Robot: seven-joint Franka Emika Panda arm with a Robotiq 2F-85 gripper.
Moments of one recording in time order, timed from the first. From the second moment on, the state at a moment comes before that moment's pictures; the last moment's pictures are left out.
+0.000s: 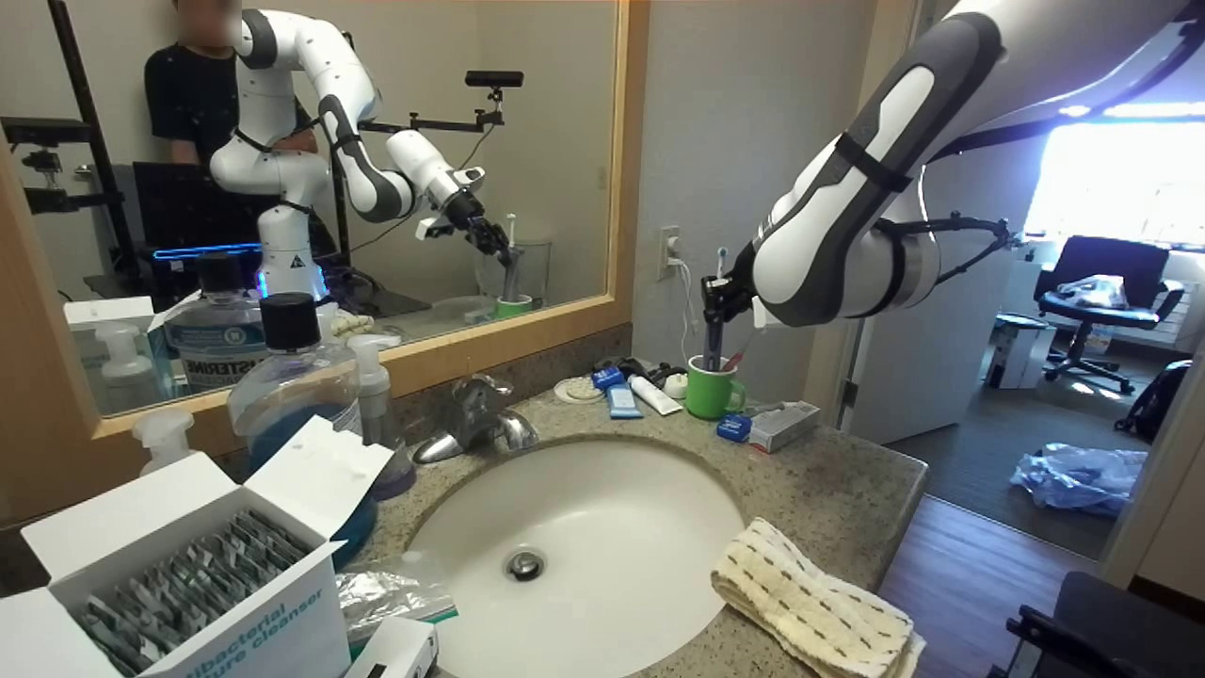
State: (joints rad) arm 0.20 0.33 -0.44 -2.36 0.19 3.45 0.06
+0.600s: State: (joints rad) arm 0.26 0.39 -0.50 -2.33 0.19 3.45 0.07
